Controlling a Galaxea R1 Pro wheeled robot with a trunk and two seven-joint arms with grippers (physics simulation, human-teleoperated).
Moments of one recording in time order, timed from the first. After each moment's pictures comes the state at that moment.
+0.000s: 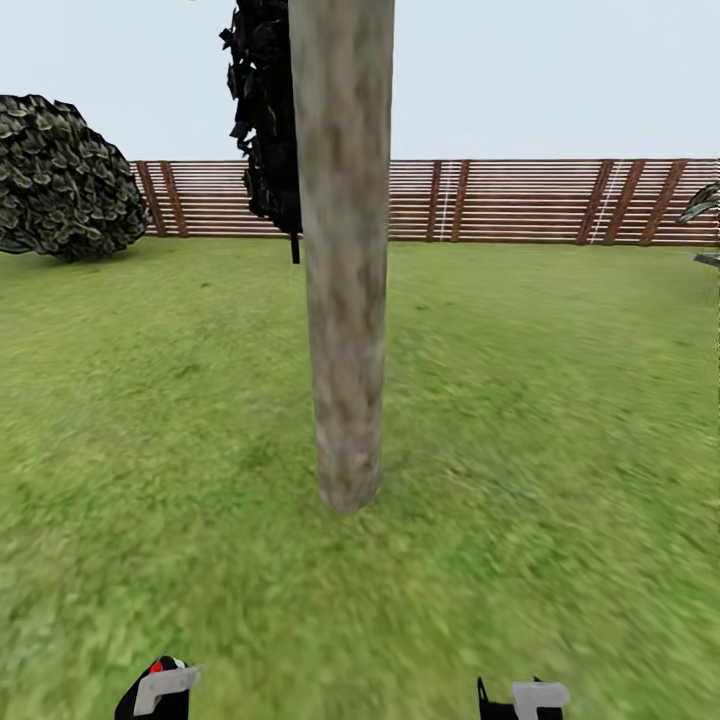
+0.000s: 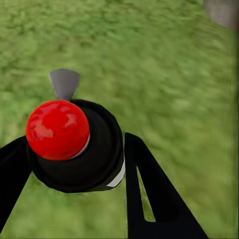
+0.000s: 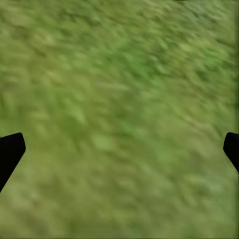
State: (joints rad) left arm -0.25 0.11 0.14 -0.34 -0.02 -0.56 0.00; right arm -0.20 -0.01 0.01 -0.43 0.10 -0.46 -0.17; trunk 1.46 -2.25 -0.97
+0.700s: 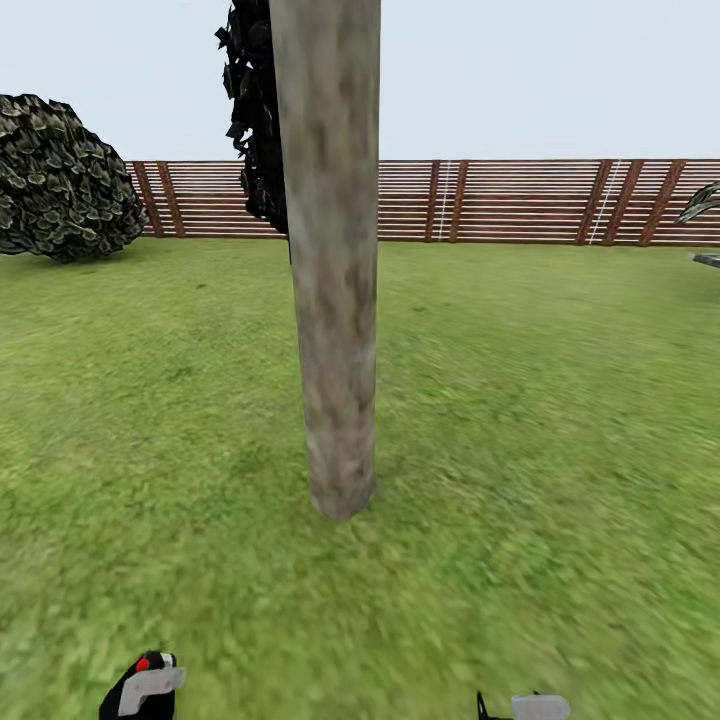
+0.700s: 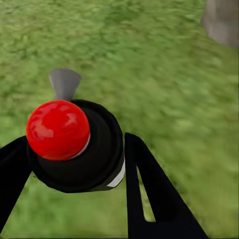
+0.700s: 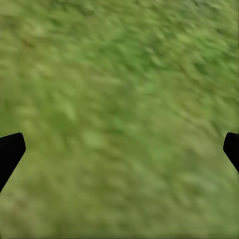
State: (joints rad) left arm -0.25 0.15 0.14 -0.33 -0.03 -0.62 0.00; right arm -0.20 0.00 0.01 -0.38 0.10 -0.47 -0.17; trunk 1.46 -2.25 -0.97
